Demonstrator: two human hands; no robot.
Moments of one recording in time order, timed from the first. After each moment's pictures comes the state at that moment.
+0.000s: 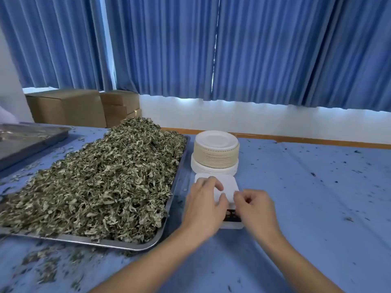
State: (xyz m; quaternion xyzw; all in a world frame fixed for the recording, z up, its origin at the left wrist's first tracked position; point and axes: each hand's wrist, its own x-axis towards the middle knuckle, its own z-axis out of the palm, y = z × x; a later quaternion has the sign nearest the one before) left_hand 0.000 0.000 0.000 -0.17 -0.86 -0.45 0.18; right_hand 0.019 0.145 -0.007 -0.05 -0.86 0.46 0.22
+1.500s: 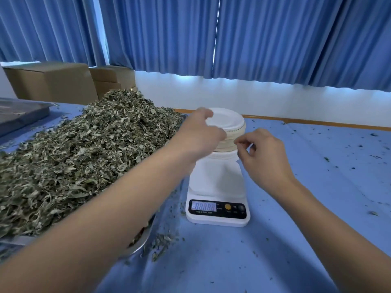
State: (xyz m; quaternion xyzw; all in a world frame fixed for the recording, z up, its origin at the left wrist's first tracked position) left_hand -0.067 -0.009 0.095 -0.14 -0.80 -0.58 0.03; right_hand -0.053 0.168 0.043 0.04 -0.91 0.24 0.33
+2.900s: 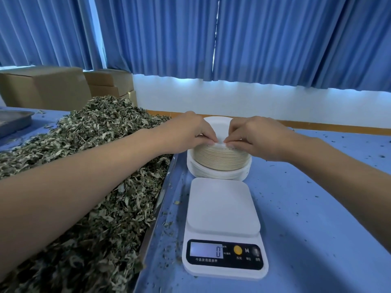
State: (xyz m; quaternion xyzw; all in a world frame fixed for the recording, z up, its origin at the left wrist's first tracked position) left_hand -0.214 -0.032 0.093 -0.45 -0.87 -0.15 0.11; right_hand -0.168 0.200 0.100 0.28 -0.95 -0.03 0.14
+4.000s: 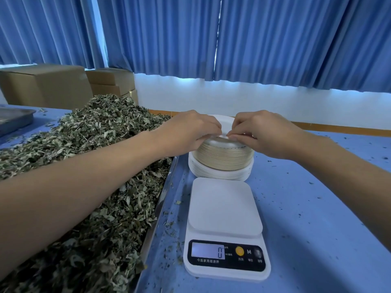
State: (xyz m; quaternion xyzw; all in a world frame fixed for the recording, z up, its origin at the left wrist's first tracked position) left_hand -0.193 -0.037 0.094 -0.51 -0.82 -0.05 0.26; right_hand -0.154 0.192 0.112 0.26 -0.95 -0.01 0.17
